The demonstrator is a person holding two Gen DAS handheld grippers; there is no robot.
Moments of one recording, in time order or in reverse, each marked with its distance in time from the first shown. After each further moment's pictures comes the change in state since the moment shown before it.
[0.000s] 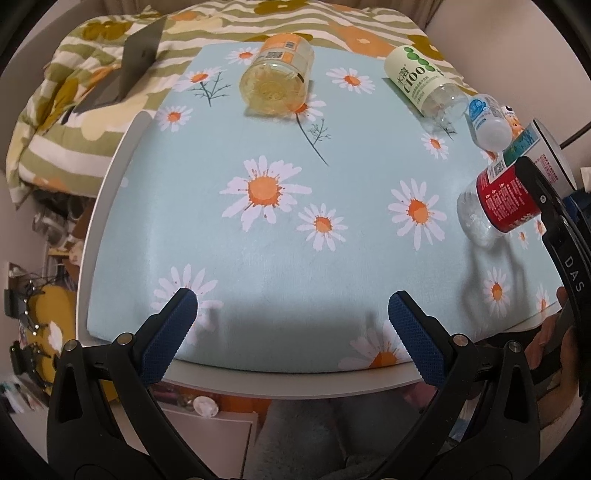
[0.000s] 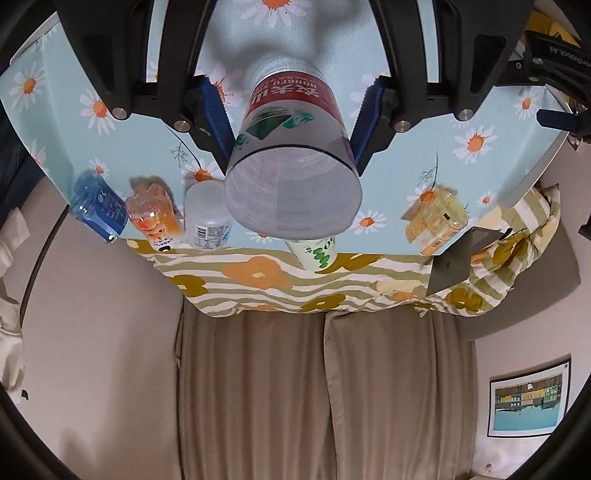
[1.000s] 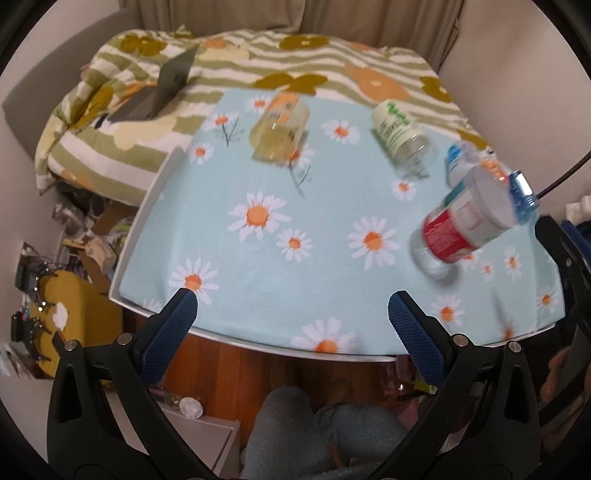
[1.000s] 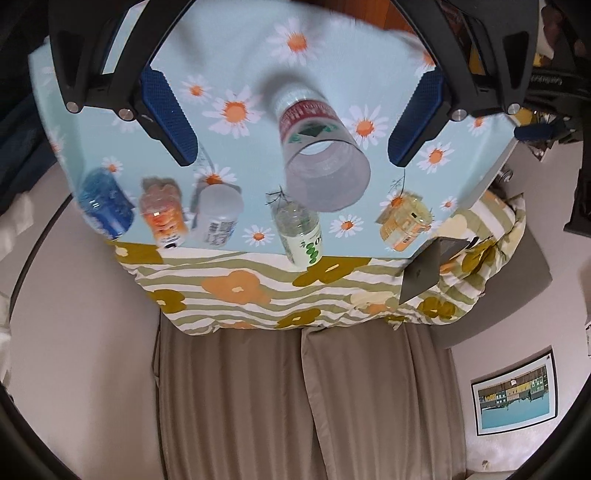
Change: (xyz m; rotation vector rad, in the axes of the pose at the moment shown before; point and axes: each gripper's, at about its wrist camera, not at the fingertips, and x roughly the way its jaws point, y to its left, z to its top) left arm -0.084 -0.037 -0.014 -0.096 -0.142 0.048; right arm -0.057 -0.043 0.041 -0.004 0.118 0.133
